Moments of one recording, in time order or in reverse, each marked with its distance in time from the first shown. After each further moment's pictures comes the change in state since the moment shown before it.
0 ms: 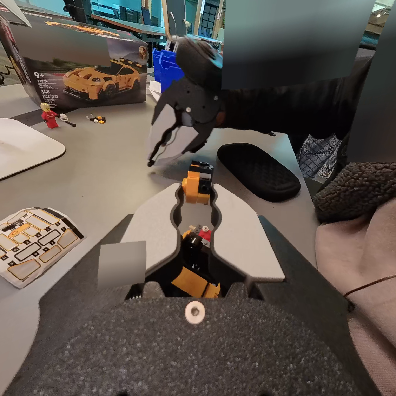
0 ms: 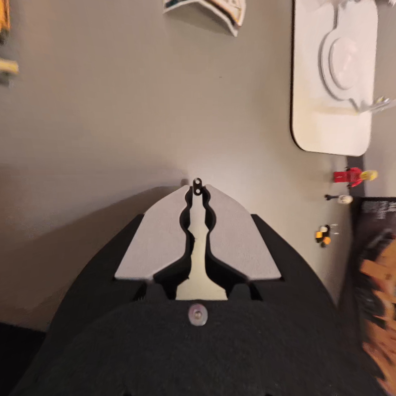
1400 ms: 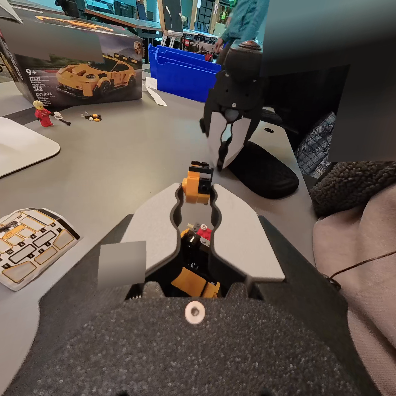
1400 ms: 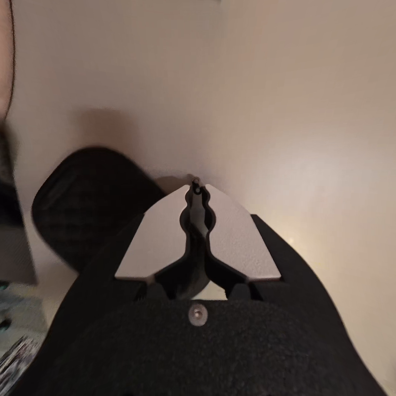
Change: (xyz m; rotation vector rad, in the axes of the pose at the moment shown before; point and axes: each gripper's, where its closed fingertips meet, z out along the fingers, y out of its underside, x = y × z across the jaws) left arm 0.002 0.002 0.002 -0.014 0.014 0.006; right arm -0.101 0.047 -0.072 -0.133 -0.535 -0.030
